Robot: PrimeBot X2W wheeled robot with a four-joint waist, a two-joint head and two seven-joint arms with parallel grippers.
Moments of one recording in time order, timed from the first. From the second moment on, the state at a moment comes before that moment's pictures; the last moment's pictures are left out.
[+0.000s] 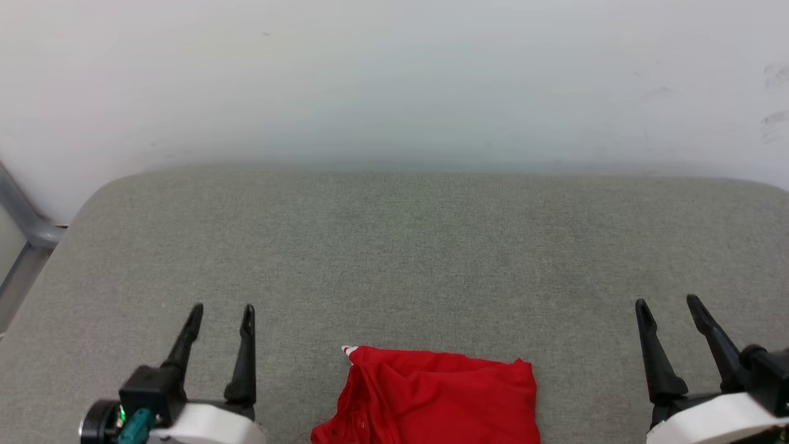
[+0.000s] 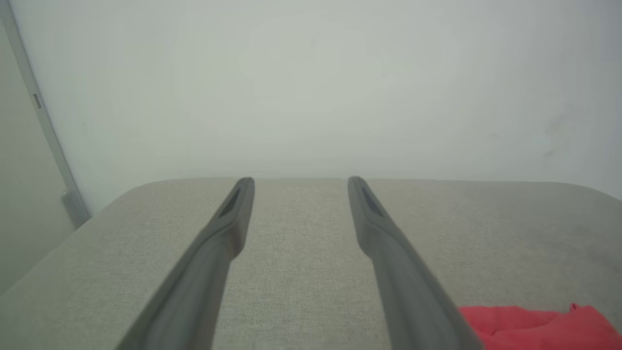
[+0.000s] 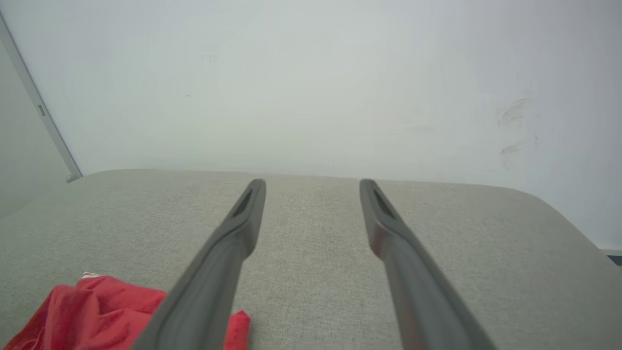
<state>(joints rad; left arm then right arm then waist) 0.01 0.39 -0.32 -0.01 -0.45 0.20 -0.26 0.12 -0.08 -0.07 -0.20 0.17 0.13 0.03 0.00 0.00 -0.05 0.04</state>
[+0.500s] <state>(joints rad) 0.08 0.35 -0.28 0.00 -0.41 0.18 -0.26 0.19 -0.05 -0.08 -0.24 0.18 0.13 0.06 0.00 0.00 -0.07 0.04</state>
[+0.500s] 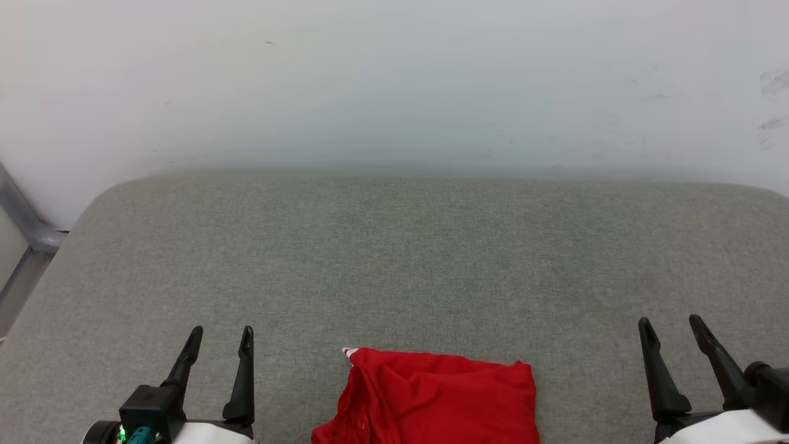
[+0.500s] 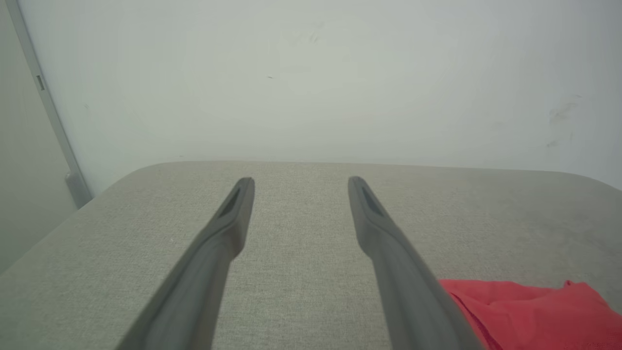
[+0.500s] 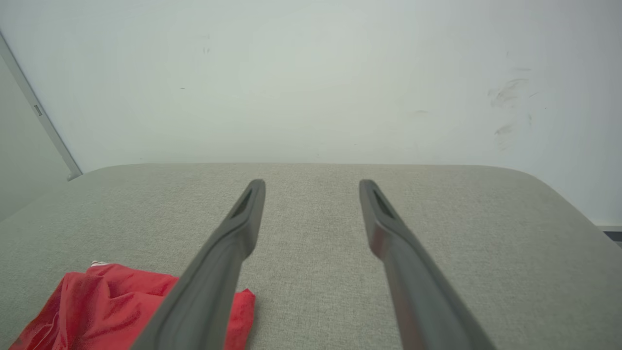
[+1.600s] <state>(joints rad) -0.11 0.27 -0.22 0.00 -0.40 0.06 -0.26 0.10 -0.15 0.10 0.05 0.77 0.13 0.61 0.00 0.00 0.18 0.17</state>
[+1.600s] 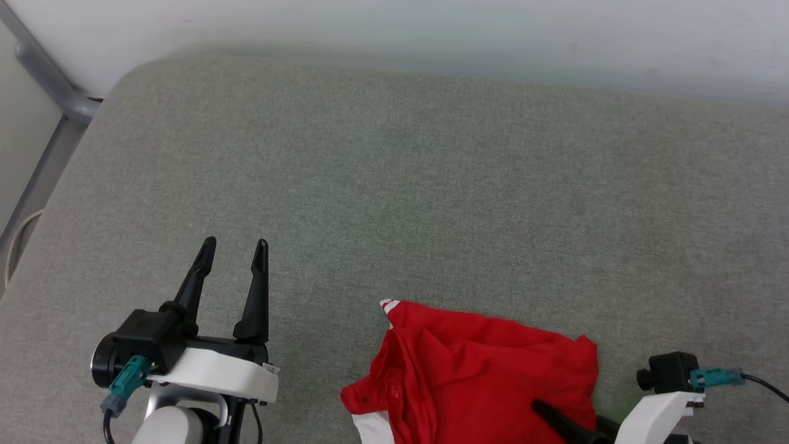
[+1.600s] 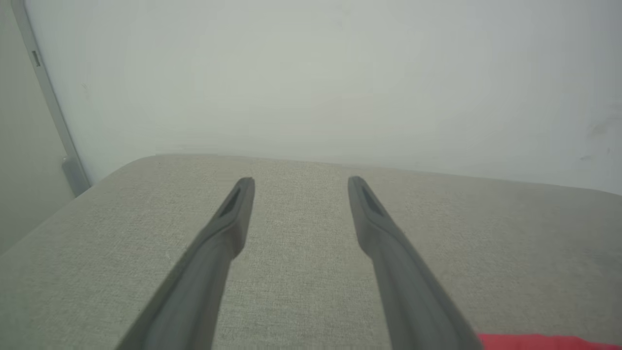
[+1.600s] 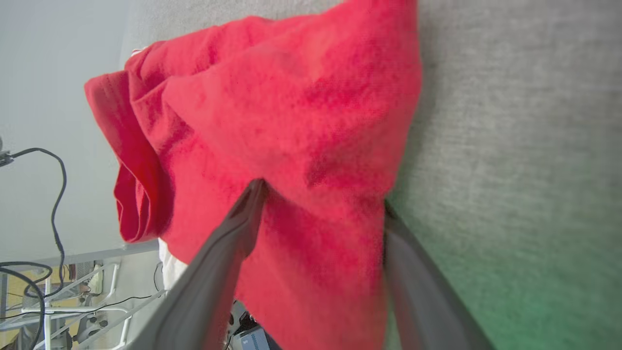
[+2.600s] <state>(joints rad) -0.03 0.21 -0.17 0.06 -0.32 -0.01 -0.26 0.06 -0.35 0.09 -0.04 0.64 0.13 0.65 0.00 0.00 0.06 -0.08</state>
